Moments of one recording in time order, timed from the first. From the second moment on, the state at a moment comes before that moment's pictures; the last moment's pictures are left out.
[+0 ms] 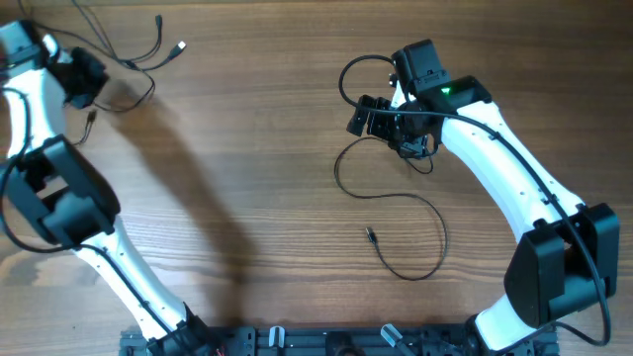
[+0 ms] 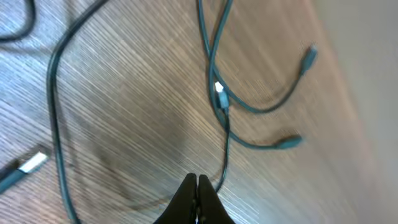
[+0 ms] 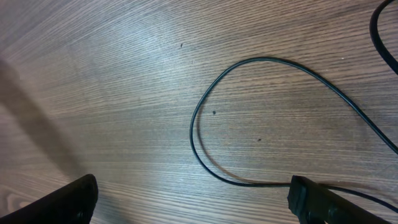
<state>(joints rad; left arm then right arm) 0.47 2.35 2.00 -0.70 0.33 -0.48 0.35 1.77 1.41 -0.86 -0.28 0.62</state>
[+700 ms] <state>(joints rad) 0.41 2.40 1.94 -0.92 -0.04 -0.49 0.35 1.77 1.41 -0.89 -0.28 0.62</state>
